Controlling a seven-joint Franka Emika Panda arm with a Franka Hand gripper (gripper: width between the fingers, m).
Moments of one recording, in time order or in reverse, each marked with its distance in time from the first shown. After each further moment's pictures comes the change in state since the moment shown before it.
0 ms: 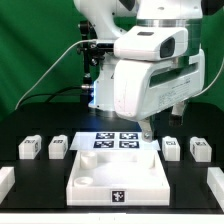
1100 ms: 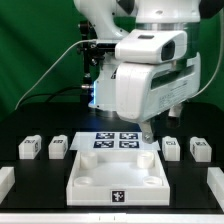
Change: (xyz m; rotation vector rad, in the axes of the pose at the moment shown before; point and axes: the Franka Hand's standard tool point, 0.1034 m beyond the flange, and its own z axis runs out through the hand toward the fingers) arm -0.028 -0.026 0.017 -0.013 0.011 -0.211
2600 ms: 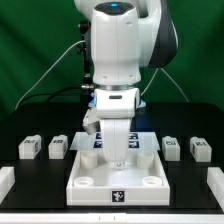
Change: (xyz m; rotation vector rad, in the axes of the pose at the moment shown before) arm -0.092 -0.055 0.091 0.046 0.019 -0.390
